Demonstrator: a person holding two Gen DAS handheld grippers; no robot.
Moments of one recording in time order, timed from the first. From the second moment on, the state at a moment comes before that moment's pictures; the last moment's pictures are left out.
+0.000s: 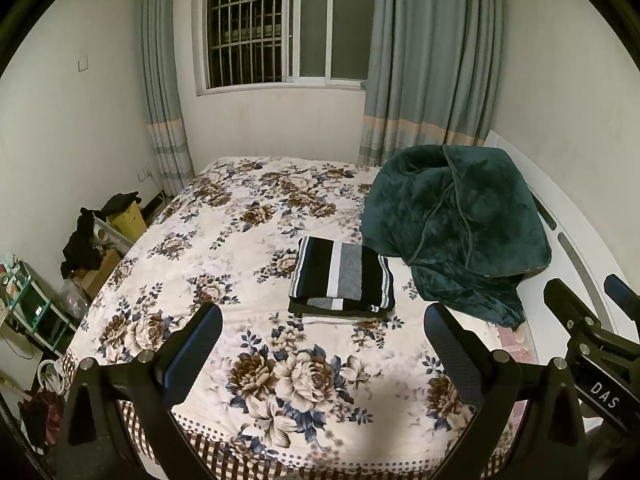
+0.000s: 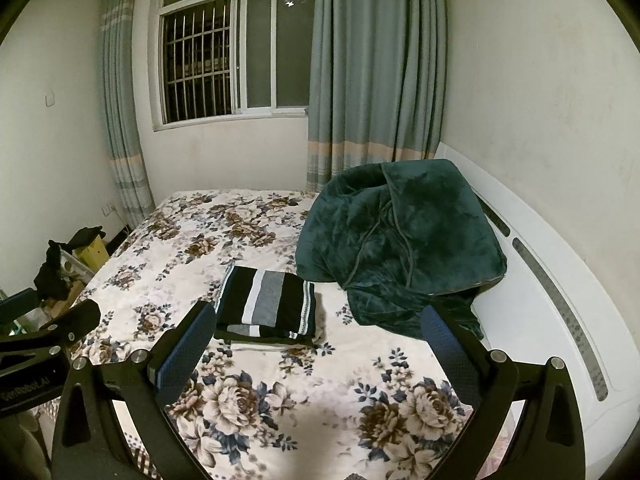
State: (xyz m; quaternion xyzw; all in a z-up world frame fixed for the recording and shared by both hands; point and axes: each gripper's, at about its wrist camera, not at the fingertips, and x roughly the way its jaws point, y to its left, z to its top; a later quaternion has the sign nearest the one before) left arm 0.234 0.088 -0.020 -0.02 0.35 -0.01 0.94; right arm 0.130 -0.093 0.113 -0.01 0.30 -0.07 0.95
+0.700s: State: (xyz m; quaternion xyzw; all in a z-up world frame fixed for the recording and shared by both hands) left arm 0.235 0.089 -0.007 -0.01 0.35 -0.01 0.94; right arm 0.124 -0.091 0.111 0.00 0.30 -0.07 0.95
